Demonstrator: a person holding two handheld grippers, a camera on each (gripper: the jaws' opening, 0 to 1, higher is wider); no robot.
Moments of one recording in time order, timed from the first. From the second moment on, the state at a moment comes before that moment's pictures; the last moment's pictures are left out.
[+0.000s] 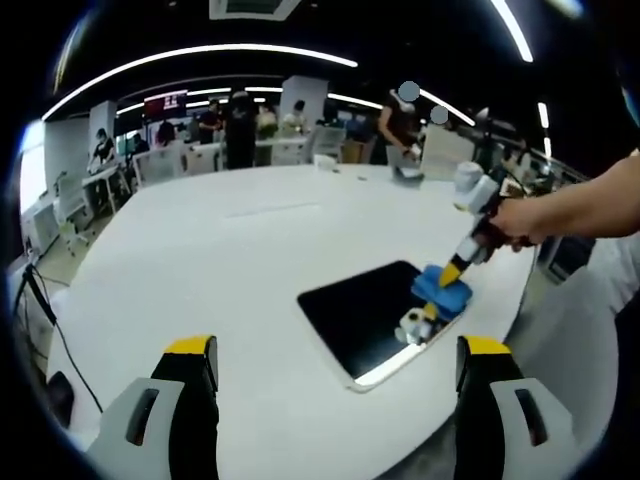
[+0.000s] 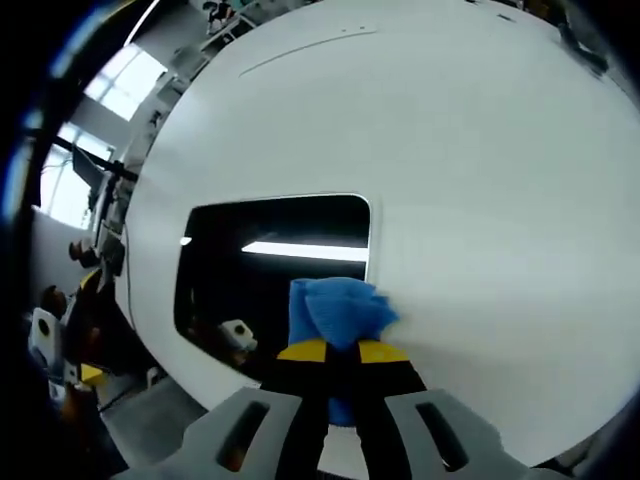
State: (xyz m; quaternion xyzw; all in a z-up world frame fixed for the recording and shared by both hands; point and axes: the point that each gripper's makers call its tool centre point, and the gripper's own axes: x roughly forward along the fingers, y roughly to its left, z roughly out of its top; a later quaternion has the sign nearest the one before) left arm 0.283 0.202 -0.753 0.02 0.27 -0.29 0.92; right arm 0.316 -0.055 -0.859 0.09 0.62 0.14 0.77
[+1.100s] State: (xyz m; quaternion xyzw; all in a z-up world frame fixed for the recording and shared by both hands) left arm 0.281 0.216 -0.751 0.03 0.26 -0.30 0.92; right arm 0.291 -0.054 -0.858 0.08 0.62 0.15 0.77
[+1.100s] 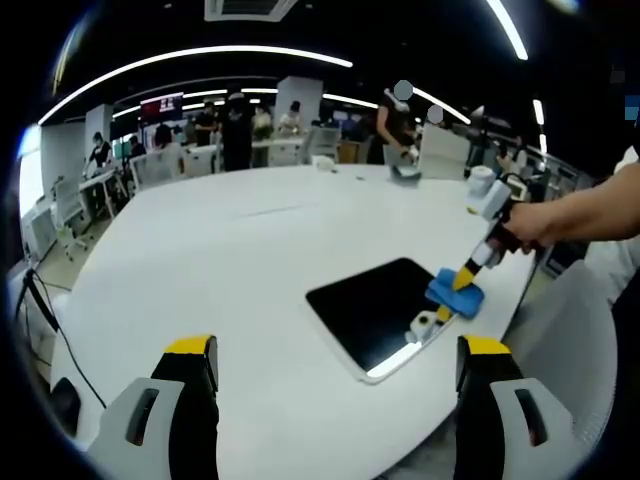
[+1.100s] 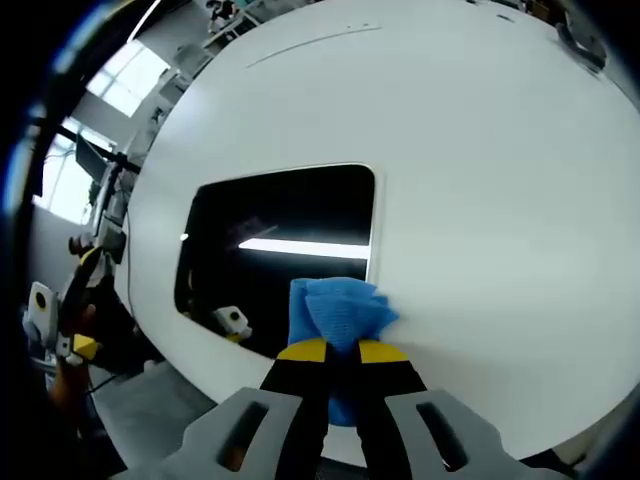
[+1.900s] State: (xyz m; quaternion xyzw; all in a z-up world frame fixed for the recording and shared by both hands) left arm 0.283 0.215 -0.750 0.03 0.26 -0.30 0.92; right arm 0.290 -0.054 -0.860 0.09 0.62 0.14 0.77
